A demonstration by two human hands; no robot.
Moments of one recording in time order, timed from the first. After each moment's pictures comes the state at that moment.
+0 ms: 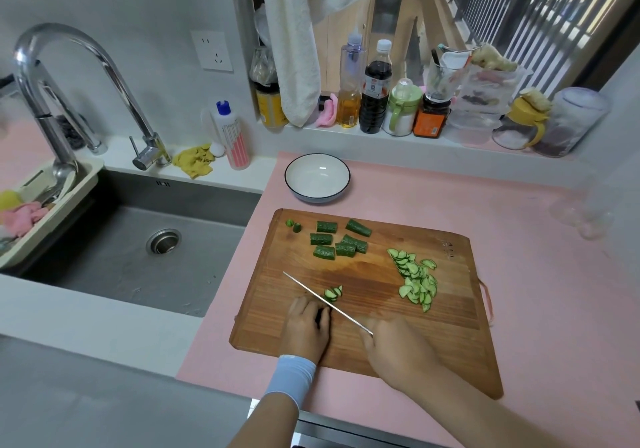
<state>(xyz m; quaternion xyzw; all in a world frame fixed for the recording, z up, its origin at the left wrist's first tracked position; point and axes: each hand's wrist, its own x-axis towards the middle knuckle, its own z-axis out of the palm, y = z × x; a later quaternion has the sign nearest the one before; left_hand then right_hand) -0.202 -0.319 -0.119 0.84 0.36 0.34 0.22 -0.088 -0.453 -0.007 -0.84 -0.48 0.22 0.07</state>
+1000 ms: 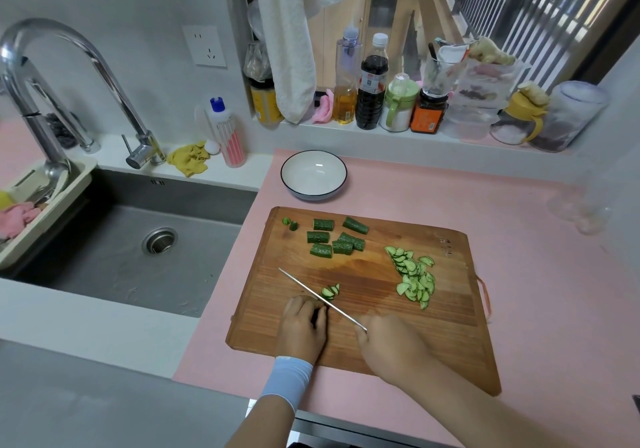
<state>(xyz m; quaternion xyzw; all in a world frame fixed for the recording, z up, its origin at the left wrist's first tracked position) -0.204 -0.320 -0.116 0.84 0.37 0.34 0.21 -0.089 -0.445 -0.008 -0.85 -0.47 0.23 0.07</state>
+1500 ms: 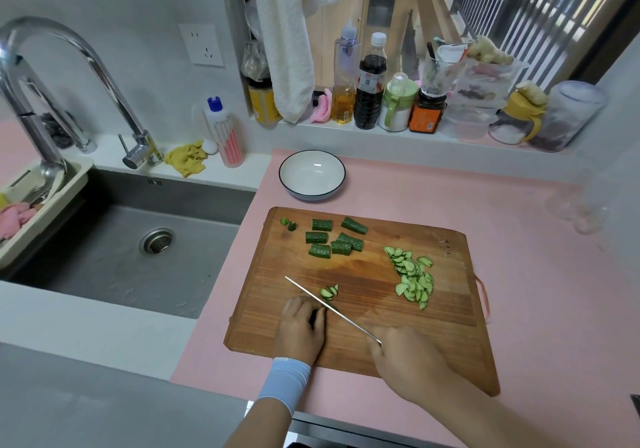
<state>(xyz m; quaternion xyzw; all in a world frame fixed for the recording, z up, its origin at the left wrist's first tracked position) -0.205 -0.319 -0.114 0.84 0.37 0.33 0.23 -0.083 -0.471 -0.001 -0.84 -0.47 0.24 0.09</state>
